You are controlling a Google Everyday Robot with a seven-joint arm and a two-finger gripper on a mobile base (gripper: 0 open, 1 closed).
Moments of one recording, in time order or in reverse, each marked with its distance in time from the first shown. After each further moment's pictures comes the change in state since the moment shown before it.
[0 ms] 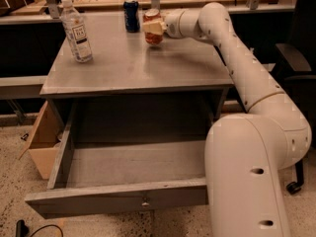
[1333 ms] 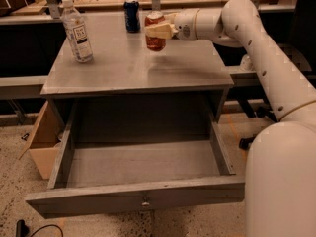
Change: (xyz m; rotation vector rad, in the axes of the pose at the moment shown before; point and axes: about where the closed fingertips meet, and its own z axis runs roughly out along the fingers) arm -0.021 0.066 -0.077 -0.242 -0.025 0.024
